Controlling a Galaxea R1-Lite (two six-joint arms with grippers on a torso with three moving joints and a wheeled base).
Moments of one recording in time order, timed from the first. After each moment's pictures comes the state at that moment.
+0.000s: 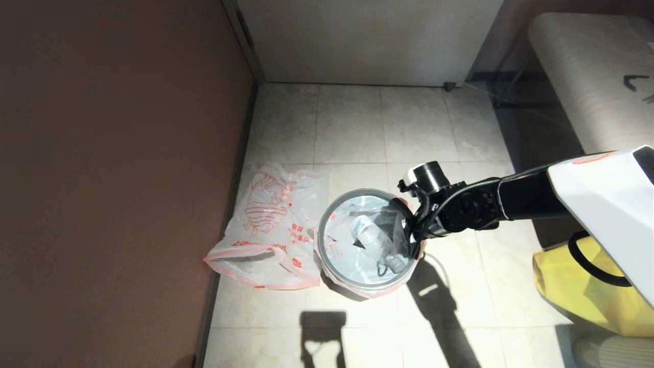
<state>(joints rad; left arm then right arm) 0.00 0.00 0.00 -0.01 0.00 -0.04 0.47 2.25 -1.68 0.23 -0.32 0.12</state>
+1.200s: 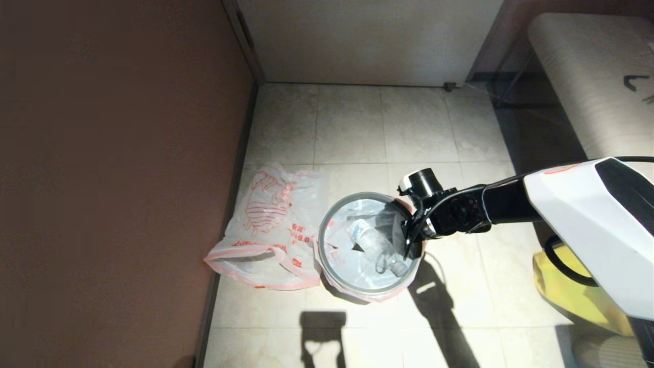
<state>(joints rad) 0.00 0.00 0.00 -0.01 0.00 -0.04 0.46 2.34 -1.74 0.22 -0.39 0.12</state>
